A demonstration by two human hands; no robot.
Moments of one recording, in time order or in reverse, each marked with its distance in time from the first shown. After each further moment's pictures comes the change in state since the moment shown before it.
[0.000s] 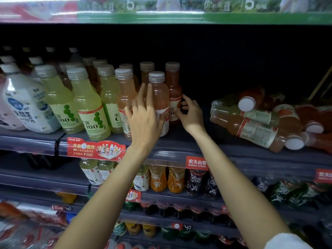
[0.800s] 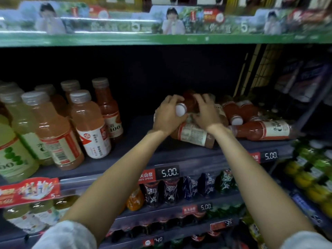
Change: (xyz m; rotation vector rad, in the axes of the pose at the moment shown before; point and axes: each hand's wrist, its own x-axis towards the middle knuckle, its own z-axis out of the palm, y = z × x) left_hand 0.045 0.195 0.065 -0.864 -0.444 0.108; right_hand 0.002 0.070 -0.205 -0.704 0.135 -0.026
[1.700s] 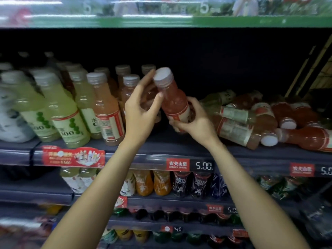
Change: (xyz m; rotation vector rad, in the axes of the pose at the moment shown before) left_hand -0.082 -0.006 -0.146 -0.313 0.436 0.030; right_hand -0.051 -0.123 0.039 0.825 -0.135 -0.161
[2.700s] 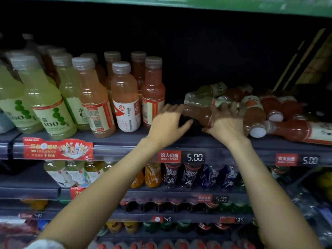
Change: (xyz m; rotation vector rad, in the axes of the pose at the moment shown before) left_hand -0.038 -0.047 0.057 0.662 -0.546 0.026; right_hand -0.020 0.029 -0.062 -1.310 -0.110 0.229
